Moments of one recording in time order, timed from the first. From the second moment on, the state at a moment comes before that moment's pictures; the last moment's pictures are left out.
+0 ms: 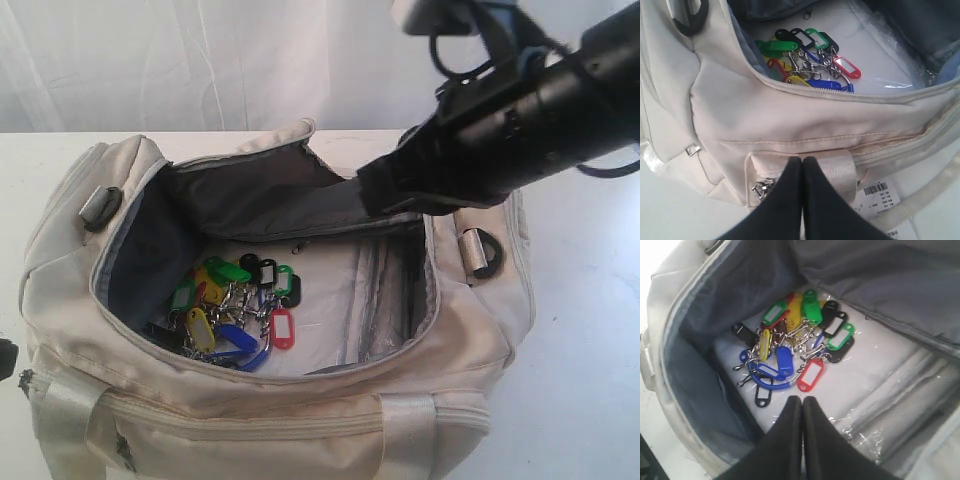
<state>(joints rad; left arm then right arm) -0.14 0.52 -0.42 -0.54 0.70 0.57 0.32 1.31 -1.10 0.59 0.82 -0.47</state>
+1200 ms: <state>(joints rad) -0.14 0.52 -0.42 -0.56 0.67 0.57 0.56 2.05 -1.50 0.21 0.84 -0.09</state>
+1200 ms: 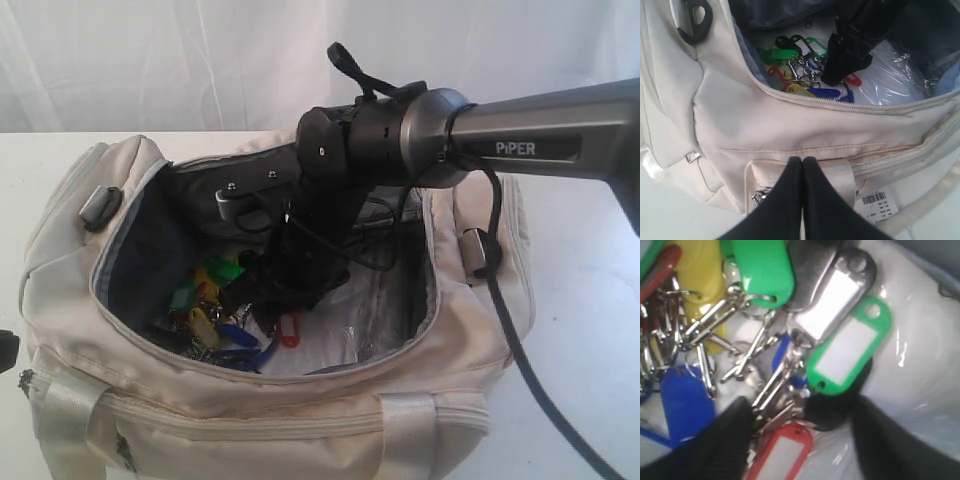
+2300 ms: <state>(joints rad) -0.14 0.52 -0.42 -0.56 0.67 0.57 0.57 1.86 -1.60 -0.19 0.93 0.04</state>
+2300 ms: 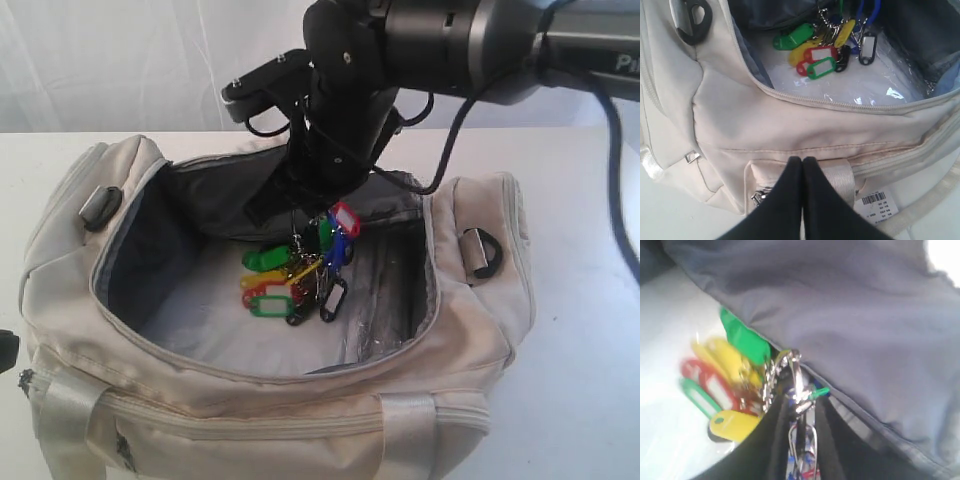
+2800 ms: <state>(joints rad) -0.14 0.52 -0.42 -0.56 0.67 0.57 0.57 1.66 -1.60 -0.20 0.91 0.04</state>
